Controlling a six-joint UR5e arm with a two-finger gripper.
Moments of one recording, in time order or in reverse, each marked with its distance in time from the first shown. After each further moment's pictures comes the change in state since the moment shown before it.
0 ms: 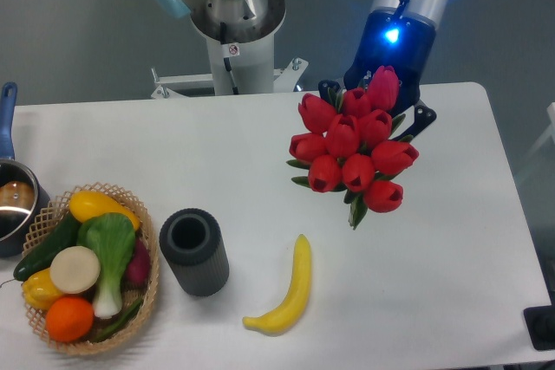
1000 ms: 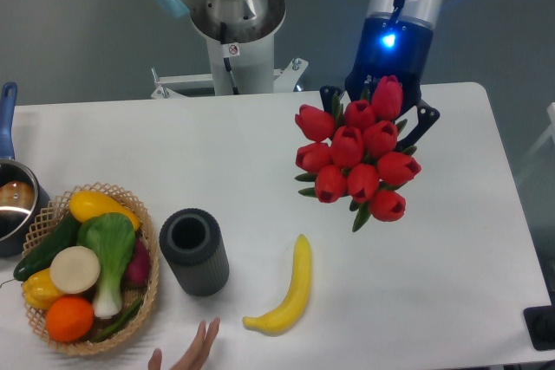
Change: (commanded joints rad) arm -0.064 0.032 -0.023 -0.032 0.300 0.000
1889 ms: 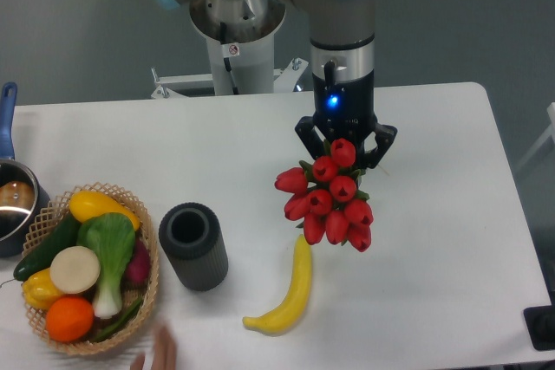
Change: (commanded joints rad) arm -0.126 -0.015 -0.152 -0.123 0.577 0.038
